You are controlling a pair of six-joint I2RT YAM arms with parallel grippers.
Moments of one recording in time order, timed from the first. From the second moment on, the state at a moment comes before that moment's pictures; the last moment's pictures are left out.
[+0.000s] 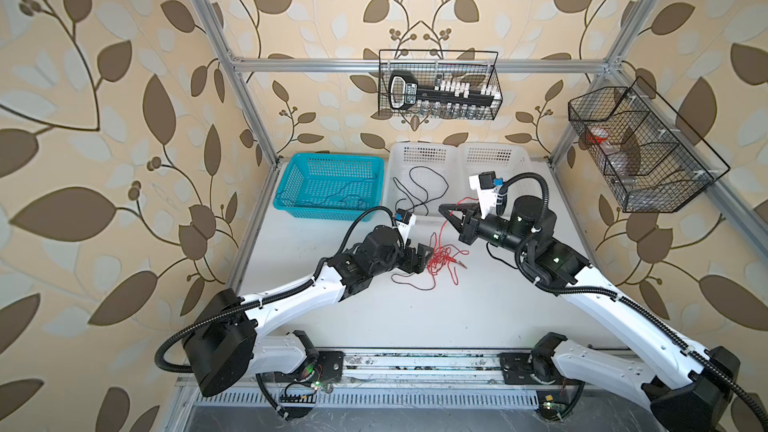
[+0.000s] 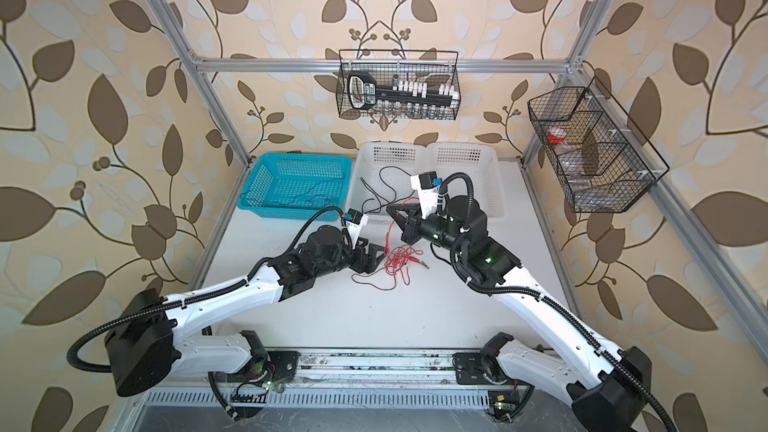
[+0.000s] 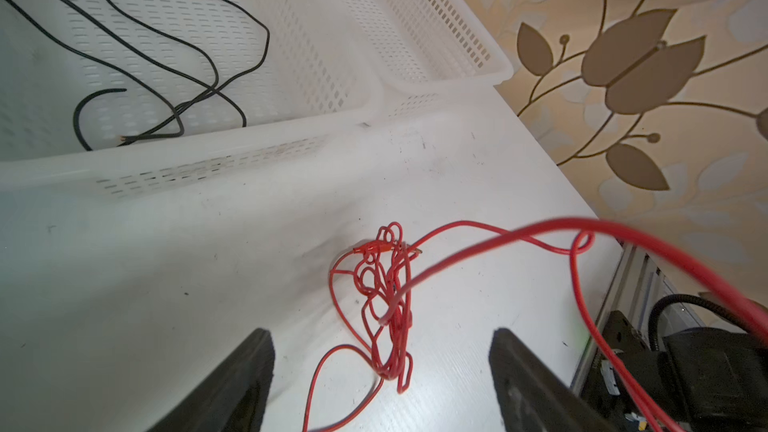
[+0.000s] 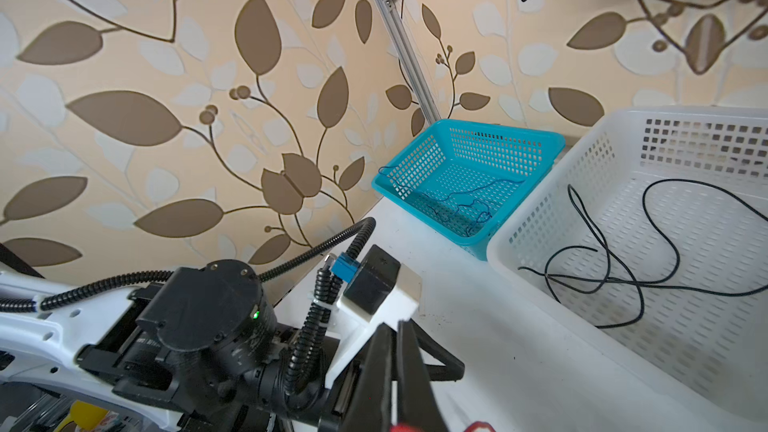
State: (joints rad) left arm -0.81 1.28 0.74 0.07 0.09 -0.45; right arm 0.59 1.03 0.94 -0.04 -0.31 0.42
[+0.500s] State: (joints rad) left arm -0.81 1.42 0.86 0.10 0.08 -0.44; right arm 0.55 0.95 0.91 -0.03 -0.29 0.43
